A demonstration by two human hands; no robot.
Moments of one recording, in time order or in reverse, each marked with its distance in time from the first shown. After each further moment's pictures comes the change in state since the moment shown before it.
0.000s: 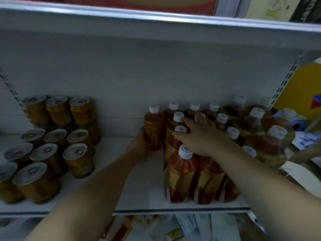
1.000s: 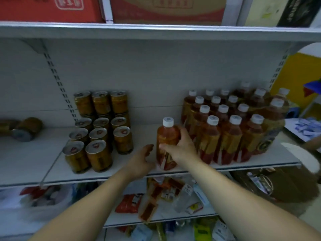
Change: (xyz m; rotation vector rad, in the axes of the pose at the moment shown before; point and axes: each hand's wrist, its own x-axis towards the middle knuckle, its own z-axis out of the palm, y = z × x) left_hand -0.161 -0.076 -0.089 -0.093 -0.263 0.040; right_hand -0.087 -0.135 0.120 0.953 0.270 -0.017
